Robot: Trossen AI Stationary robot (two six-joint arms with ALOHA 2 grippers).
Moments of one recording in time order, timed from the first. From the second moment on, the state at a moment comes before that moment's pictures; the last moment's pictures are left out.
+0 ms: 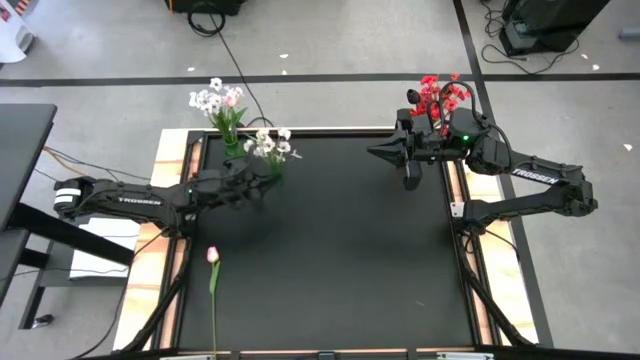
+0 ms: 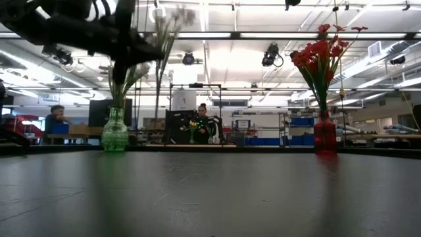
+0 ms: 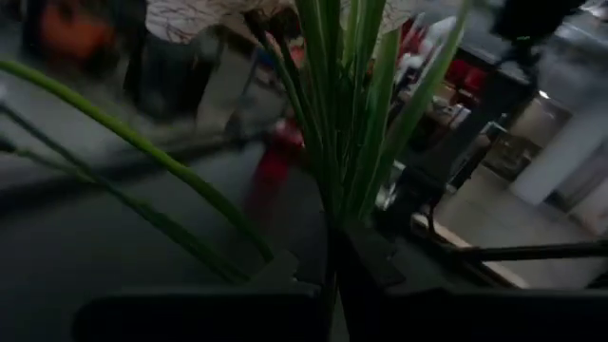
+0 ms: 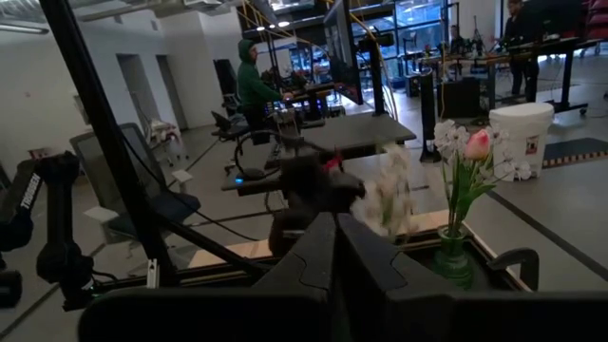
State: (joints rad) left arm 0.13 0.92 0.36 0.52 -0.27 -0.50; right arm -0.30 1.01 1.08 -0.04 -0.31 0.19
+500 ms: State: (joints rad) left arm 0.25 0.87 0.79 0.23 -0.58 0.29; right arm -0.30 1.01 1.08 -0.04 -0.31 0.19
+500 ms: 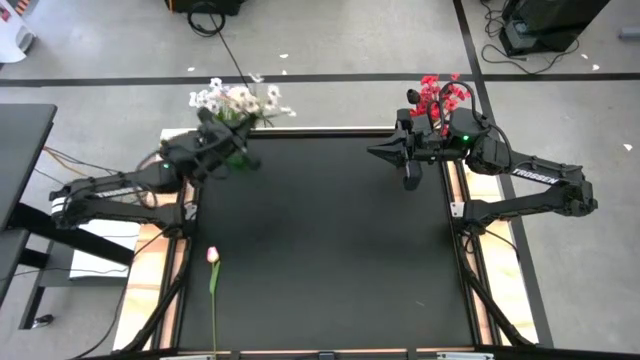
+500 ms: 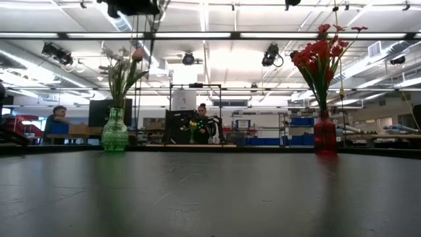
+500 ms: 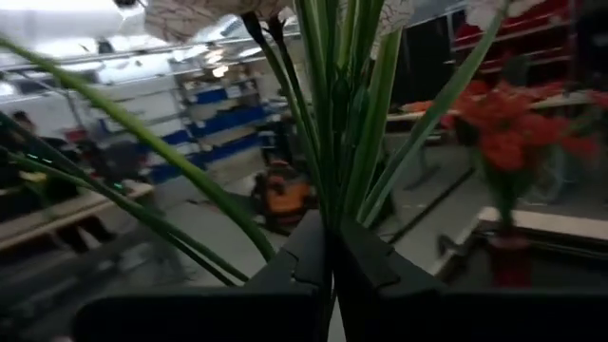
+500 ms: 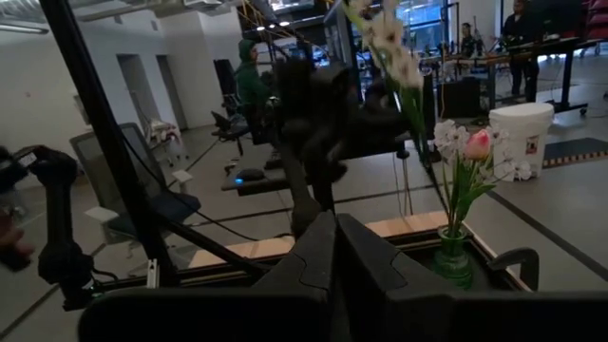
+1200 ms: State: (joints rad) left arm 0.51 0.60 0.73 0.00 -0.60 0.12; right arm -0.30 1.01 1.08 -0.04 -0.31 0.19
